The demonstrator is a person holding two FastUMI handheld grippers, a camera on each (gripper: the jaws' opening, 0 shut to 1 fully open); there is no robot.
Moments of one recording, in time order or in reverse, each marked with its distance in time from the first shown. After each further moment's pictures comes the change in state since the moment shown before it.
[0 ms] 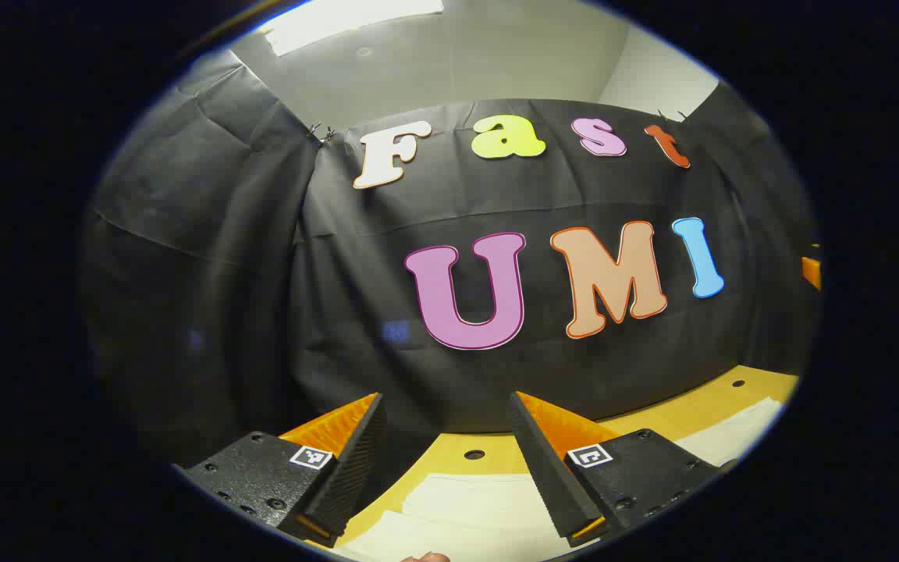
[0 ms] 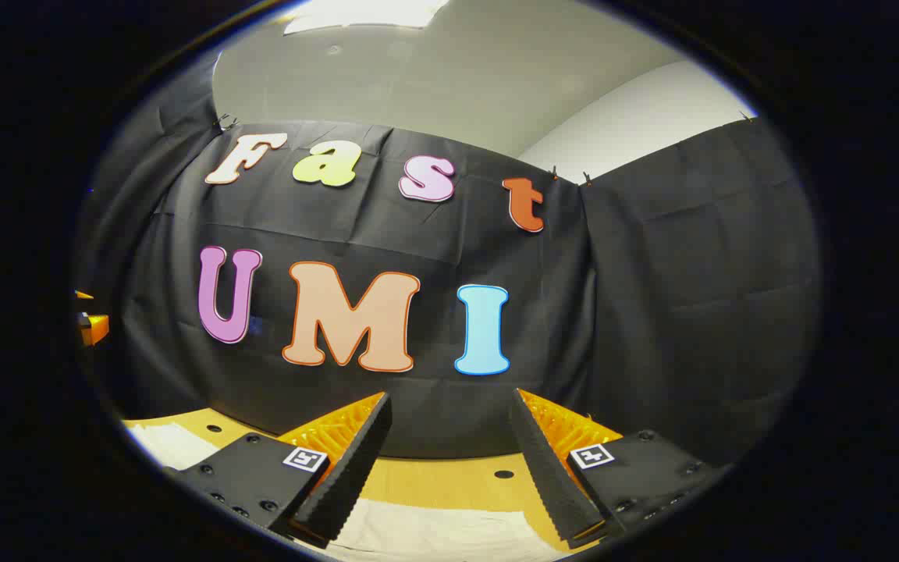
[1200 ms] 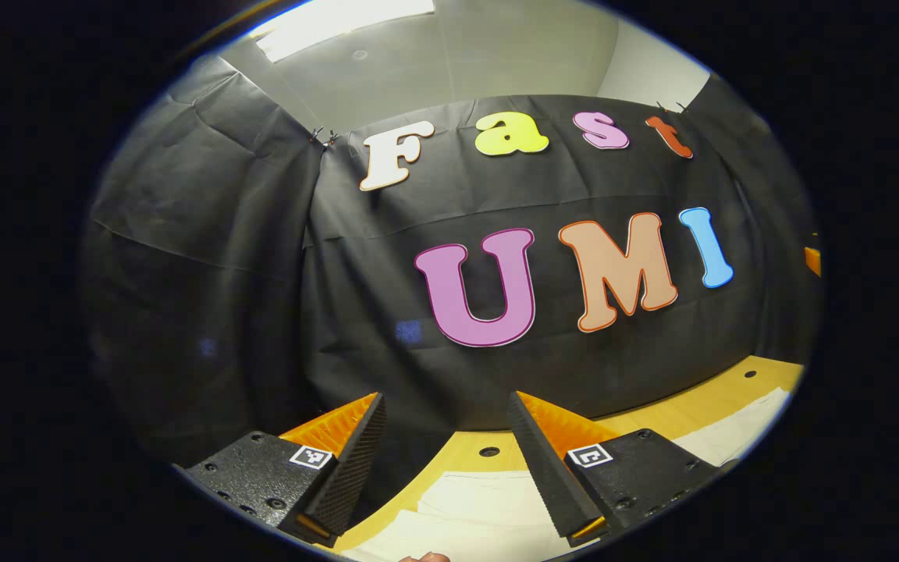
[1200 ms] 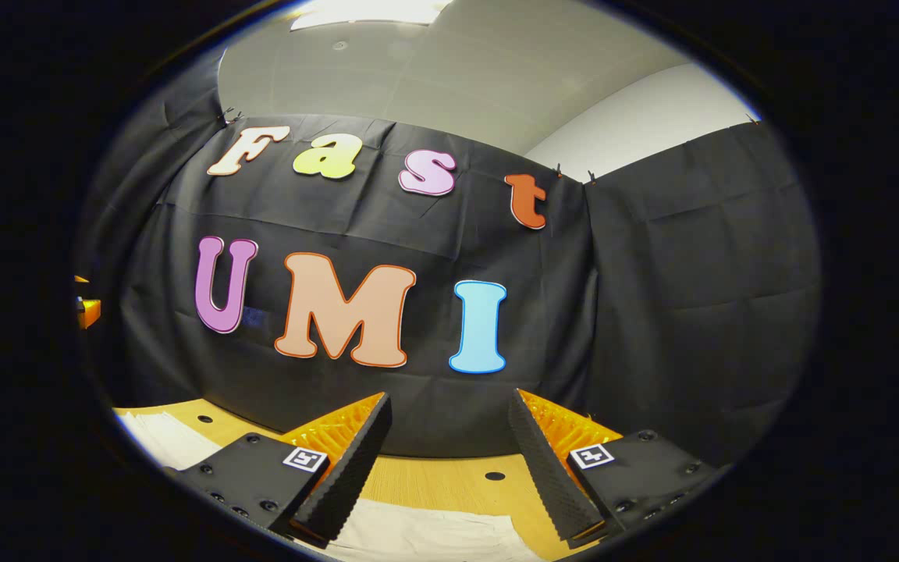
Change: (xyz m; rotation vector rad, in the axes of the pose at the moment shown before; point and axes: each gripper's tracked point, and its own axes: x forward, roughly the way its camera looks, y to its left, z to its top) left arm -0.005 0.013 -0.001 0.040 0.004 0.032; right arm 0.011 -0.014 -0.006 -0.030 0.014 0.019
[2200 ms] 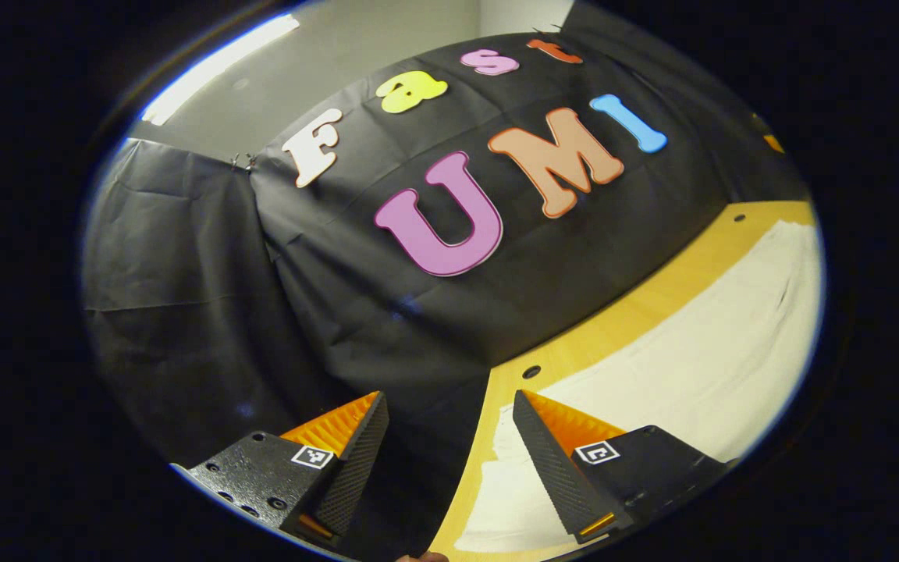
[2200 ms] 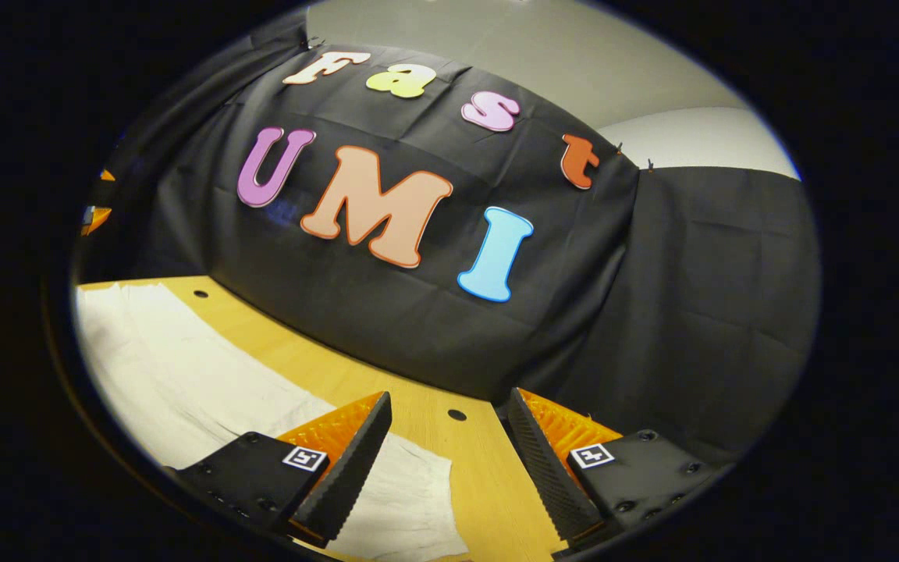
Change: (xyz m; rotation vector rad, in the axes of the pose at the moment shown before) left arm -0.048 0.033 -0.121 0.461 0.176 -0.120; right arm -0.051 -0.054 -0.125 -0.342 0.242 0.111
